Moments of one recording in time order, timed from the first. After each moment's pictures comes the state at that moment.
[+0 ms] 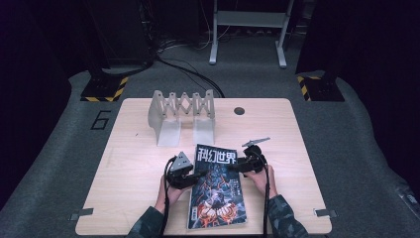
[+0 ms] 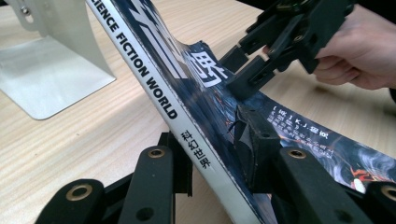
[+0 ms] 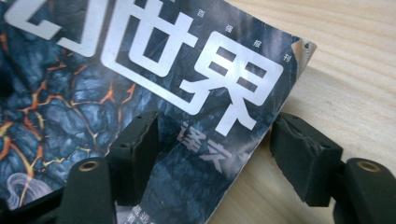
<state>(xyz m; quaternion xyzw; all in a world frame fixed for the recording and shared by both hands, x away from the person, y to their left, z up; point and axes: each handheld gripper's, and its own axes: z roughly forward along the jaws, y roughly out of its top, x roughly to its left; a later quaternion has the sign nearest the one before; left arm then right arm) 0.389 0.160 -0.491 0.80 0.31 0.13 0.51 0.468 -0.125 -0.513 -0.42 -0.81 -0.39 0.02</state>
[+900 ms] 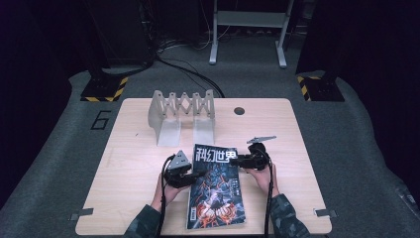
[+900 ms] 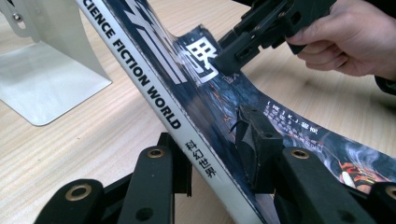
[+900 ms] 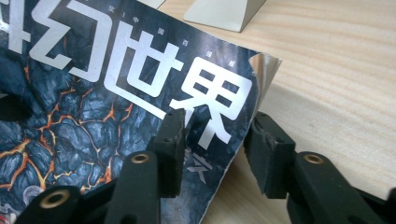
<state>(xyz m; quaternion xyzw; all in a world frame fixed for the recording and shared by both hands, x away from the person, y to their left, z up) 0.392 0.167 -0.482 0.81 0.29 0.11 0.50 0.466 -0.135 -0.498 -0.42 -0.79 -0.44 0.01</state>
